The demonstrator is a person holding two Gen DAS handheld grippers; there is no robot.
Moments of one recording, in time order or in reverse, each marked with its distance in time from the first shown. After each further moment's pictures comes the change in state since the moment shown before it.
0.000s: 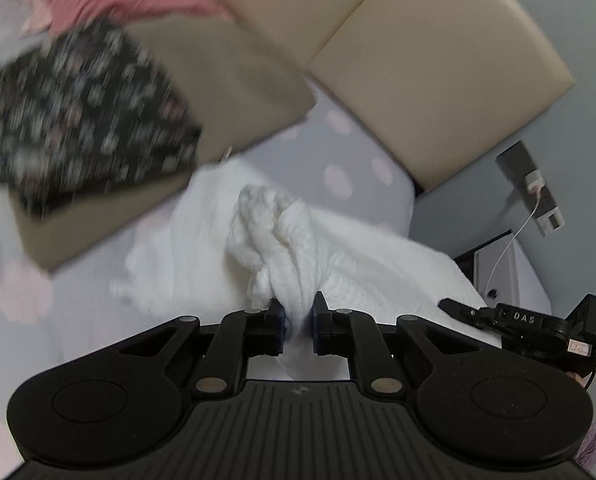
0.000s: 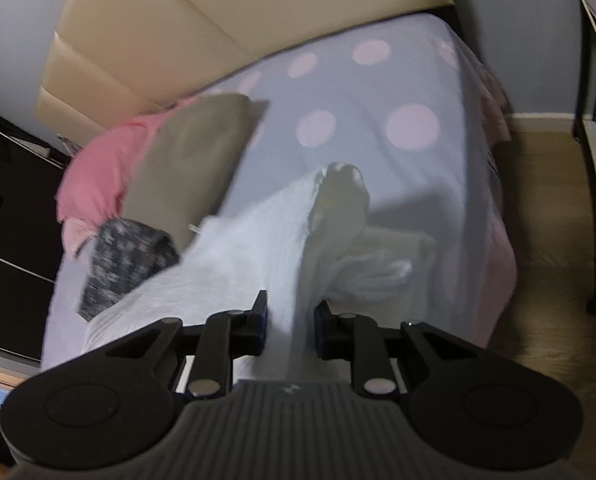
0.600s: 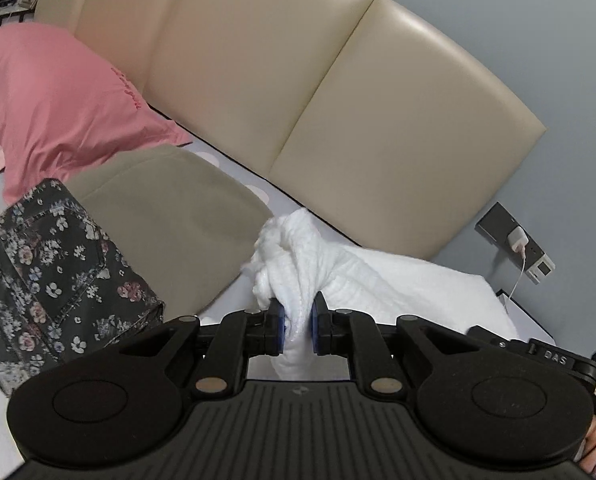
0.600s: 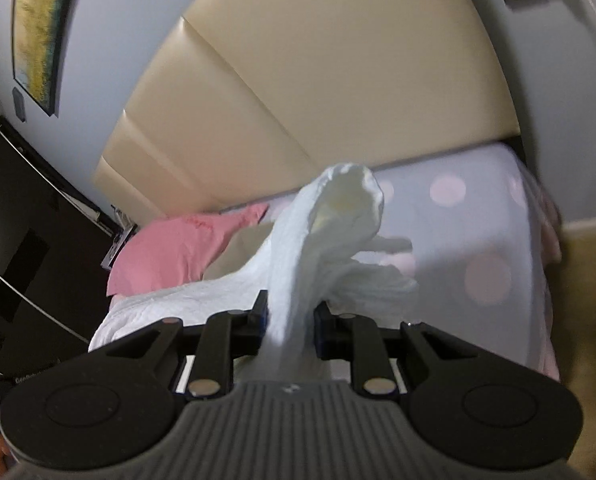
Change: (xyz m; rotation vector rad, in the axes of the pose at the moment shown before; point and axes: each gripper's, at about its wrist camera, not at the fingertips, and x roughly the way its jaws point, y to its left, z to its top) left arm 0.011 -0.030 0.085 0.137 -0.204 -0.023; right arm -0.022 0.051 0.046 -0.086 -0.310 0.115
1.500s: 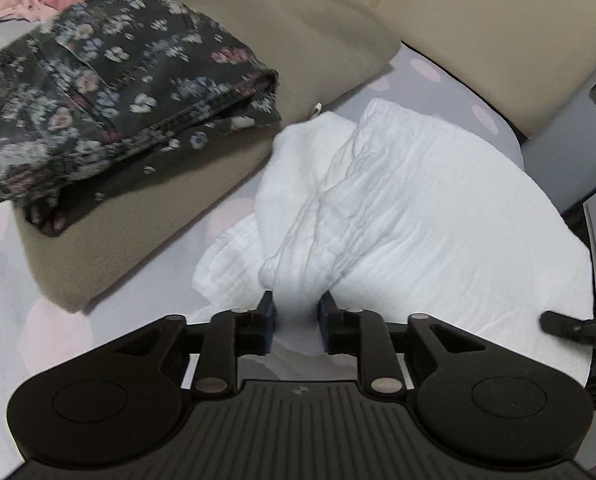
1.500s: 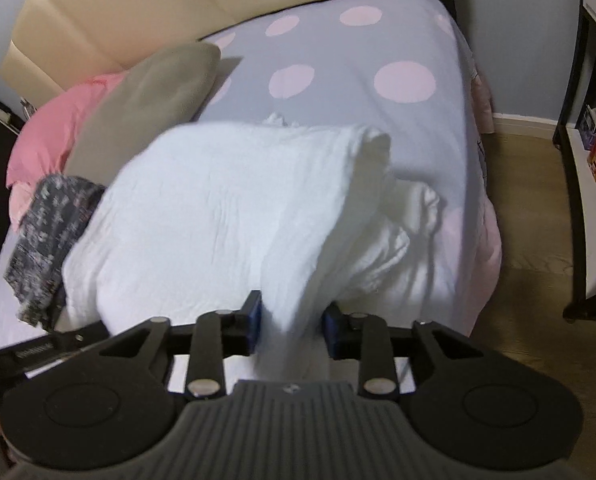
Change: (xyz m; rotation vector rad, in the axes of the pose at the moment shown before) left arm 0.060 0.074 -0.143 0.032 0.283 0.273; right arm 0.060 -0.068 -0.117 -0.005 0.315 -0.261
